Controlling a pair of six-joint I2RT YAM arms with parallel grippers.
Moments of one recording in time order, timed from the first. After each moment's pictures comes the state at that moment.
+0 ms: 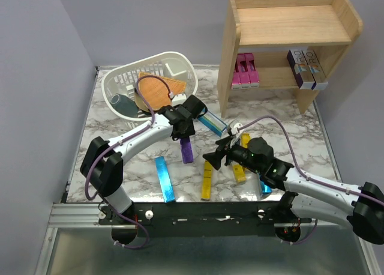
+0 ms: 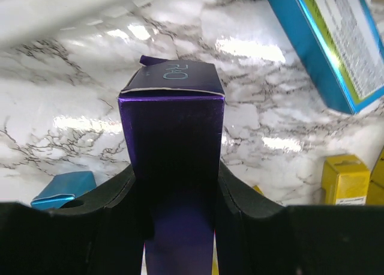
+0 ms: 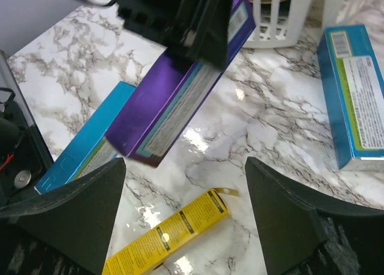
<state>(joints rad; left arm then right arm) -0.78 1.64 1.32 -0.81 -0.37 -0.87 0.88 0.98 0.46 0.31 -0.06 0.22</state>
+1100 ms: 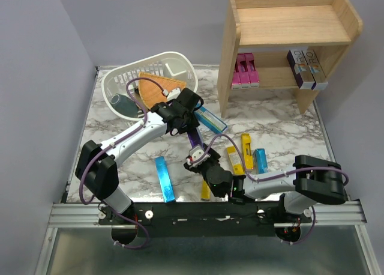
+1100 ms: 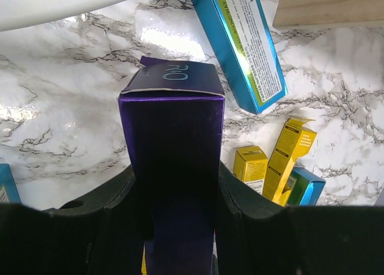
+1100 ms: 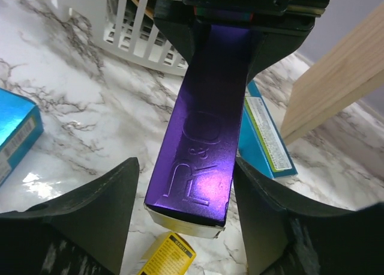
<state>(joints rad) -0.71 1.58 1.35 -0.72 -0.21 -1.06 1.38 1.52 0.58 0.81 0.88 -0.30</state>
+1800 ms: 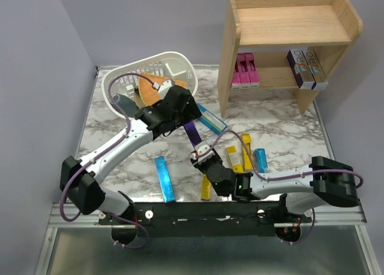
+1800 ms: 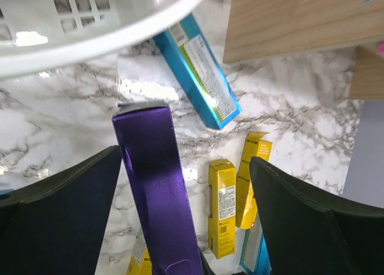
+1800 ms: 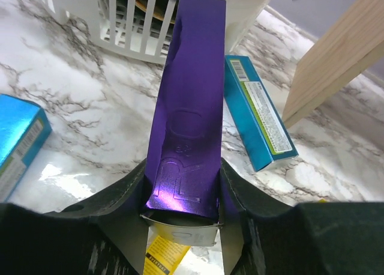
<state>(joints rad) -0.71 1.44 1.30 -0.63 -0.27 -1.02 1.38 1.43 0.61 0.60 0.92 -0.15</state>
